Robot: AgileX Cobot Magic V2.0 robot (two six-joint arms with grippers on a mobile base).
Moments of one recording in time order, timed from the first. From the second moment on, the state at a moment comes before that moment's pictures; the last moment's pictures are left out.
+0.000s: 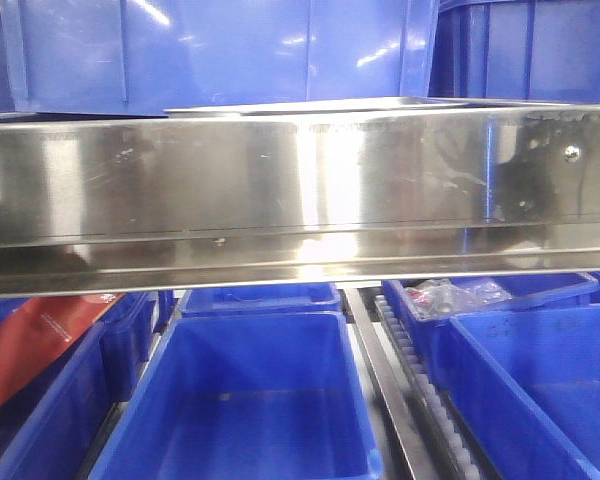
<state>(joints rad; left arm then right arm) -0.09 0.01 0.00 0.09 0.02 0.03 -0.02 0.01 0.00 0.09 0.13 -0.04</state>
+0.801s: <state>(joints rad) -0.09 0.16 -0.59 0.15 0.33 -0.11 -0.02 0.05 -0.43 0.21 0.33 -0.02</state>
